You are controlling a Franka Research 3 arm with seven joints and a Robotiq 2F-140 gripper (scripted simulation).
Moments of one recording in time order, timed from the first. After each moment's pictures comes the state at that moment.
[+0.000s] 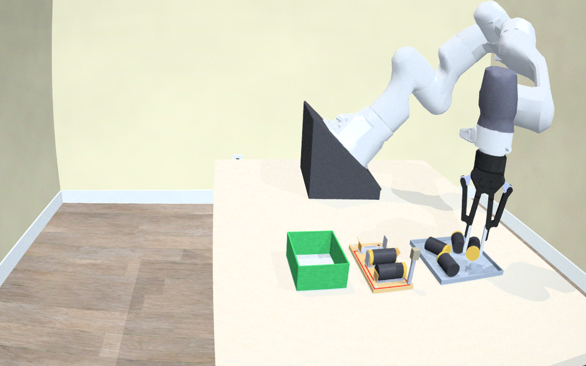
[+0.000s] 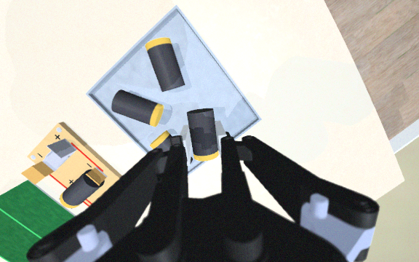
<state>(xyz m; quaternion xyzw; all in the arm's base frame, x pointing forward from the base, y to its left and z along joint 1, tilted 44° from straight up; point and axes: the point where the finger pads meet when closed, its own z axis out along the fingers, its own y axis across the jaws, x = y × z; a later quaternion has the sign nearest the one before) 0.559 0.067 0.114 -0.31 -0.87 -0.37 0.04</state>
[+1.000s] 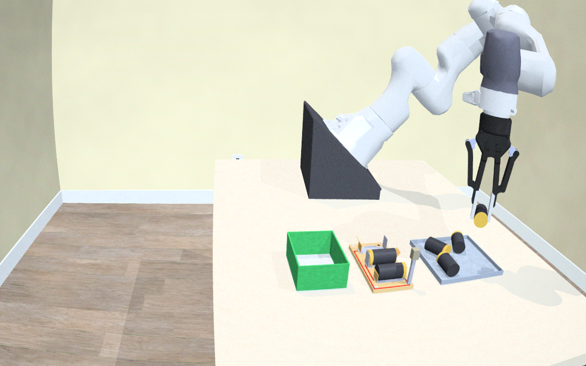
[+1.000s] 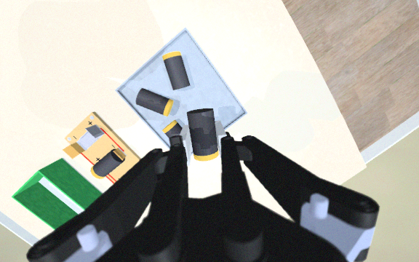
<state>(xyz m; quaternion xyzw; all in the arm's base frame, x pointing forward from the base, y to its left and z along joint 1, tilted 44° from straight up) 0.546 0.012 0.173 -0.30 -0.88 -0.37 0.04</state>
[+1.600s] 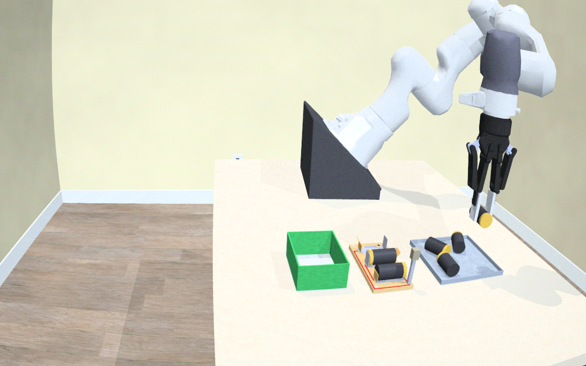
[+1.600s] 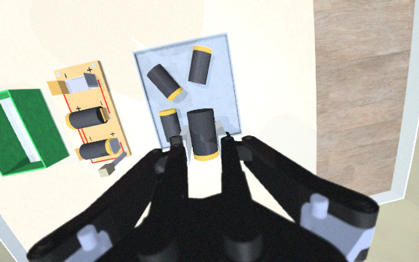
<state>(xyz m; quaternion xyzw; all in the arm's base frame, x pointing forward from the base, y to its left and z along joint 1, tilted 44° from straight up) 0.545 0.014 0.174 -0.09 -0.92 -0.37 -0.04</state>
